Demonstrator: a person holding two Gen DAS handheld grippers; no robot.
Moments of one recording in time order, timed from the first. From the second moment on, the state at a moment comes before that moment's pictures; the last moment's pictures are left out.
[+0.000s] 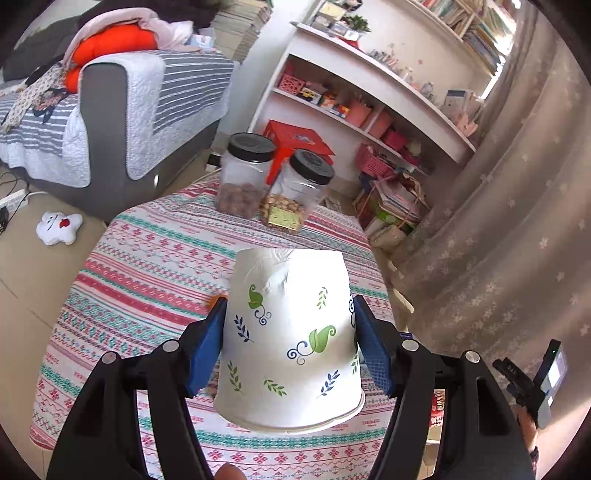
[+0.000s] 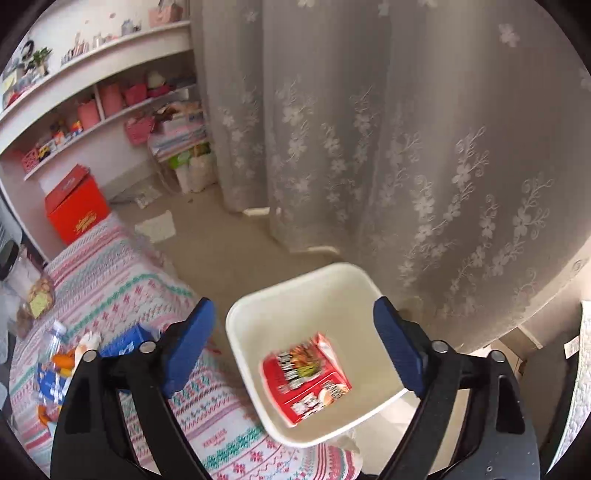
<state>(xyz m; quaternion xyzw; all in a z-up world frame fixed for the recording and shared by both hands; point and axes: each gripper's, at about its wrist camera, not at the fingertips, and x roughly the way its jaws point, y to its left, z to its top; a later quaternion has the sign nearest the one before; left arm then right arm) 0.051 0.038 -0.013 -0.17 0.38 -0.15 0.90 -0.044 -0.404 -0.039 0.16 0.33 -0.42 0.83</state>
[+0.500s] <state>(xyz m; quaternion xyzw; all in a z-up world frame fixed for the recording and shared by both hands) 0.029 -0.282 0.009 -0.05 0.36 -0.40 0.84 -0.122 -0.485 0.005 0.18 0.20 -0.56 0.78</state>
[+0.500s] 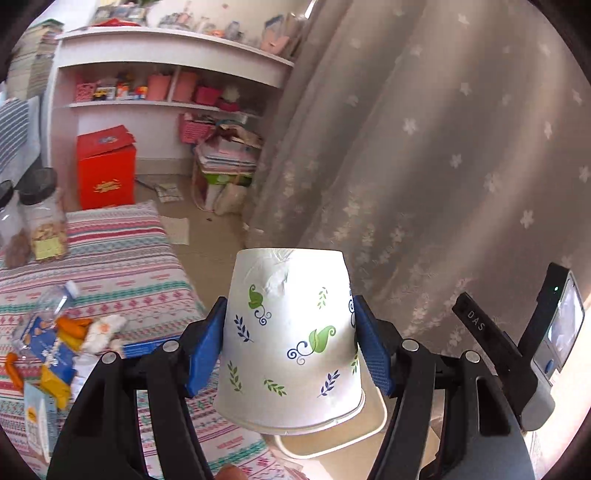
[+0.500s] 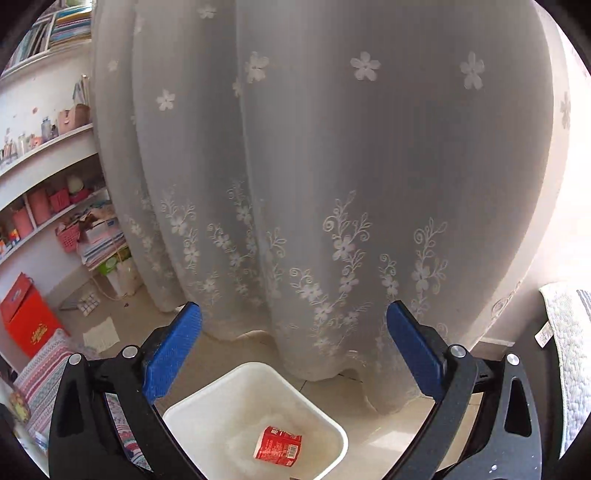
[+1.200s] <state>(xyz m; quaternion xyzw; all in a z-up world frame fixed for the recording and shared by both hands) 0.000 -0.356 -0.024 0.06 0.39 -0.35 0.85 -0.145 -0.499 0.004 0.22 0.19 -0.55 0.78</state>
